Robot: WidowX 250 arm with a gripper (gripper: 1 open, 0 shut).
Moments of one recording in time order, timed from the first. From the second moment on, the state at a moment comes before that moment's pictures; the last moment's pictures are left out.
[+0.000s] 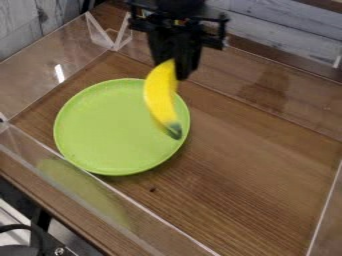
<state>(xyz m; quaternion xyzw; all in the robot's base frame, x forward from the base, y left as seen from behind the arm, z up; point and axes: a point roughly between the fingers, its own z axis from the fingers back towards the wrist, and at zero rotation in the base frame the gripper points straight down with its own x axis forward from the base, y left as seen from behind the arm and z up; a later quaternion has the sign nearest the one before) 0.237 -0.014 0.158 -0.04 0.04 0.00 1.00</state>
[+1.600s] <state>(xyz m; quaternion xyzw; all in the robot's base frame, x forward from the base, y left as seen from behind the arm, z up) 0.218 -0.085 0.137 -0.04 0.04 -0.05 1.00</state>
